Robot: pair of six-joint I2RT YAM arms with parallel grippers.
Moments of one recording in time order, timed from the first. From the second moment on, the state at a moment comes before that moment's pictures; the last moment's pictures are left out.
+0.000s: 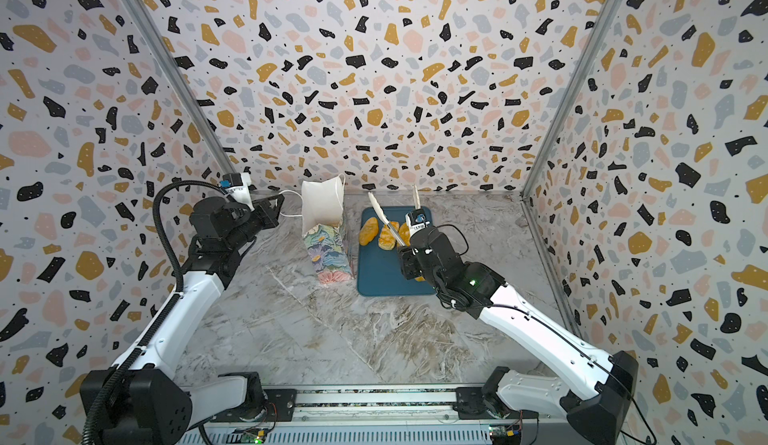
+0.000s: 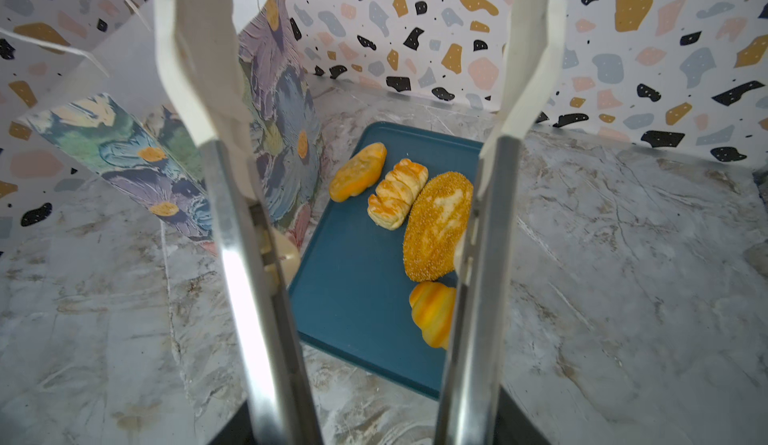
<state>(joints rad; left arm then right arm) 0.01 1.21 1.01 0.04 0.41 -0.42 0.84 1.14 1.15 -0.60 0.34 0.29</state>
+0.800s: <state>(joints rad) 0.01 1.21 1.01 0.04 0.41 -0.42 0.83 1.04 0.93 -0.68 0.36 0.37</state>
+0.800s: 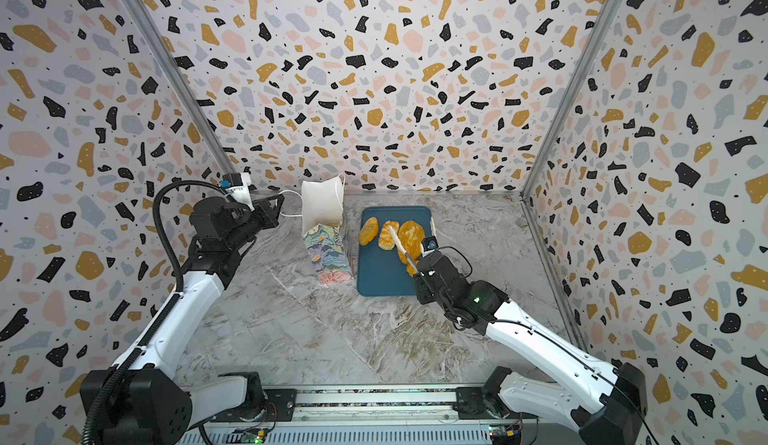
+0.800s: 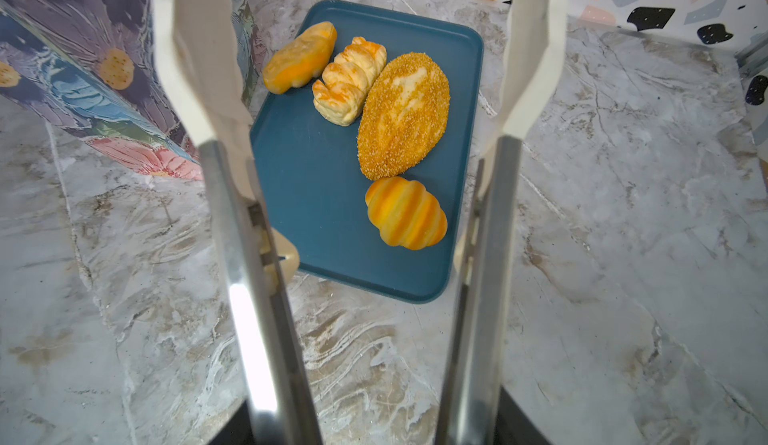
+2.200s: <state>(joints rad) 0.01 1.21 1.01 0.04 0.41 -0.42 0.80 1.14 0.66 -0.57 0.28 0.48</state>
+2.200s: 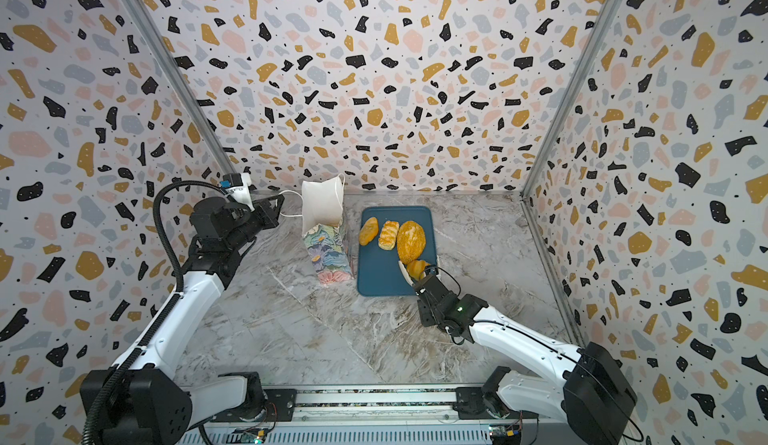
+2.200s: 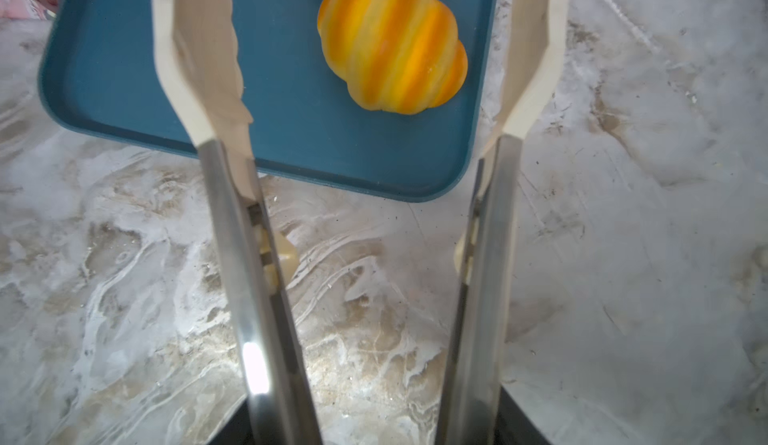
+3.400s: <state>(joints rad) 0.01 1.21 1.01 0.04 0.41 -0.42 0.70 1.38 0.68 -0.52 0.23 0.41</state>
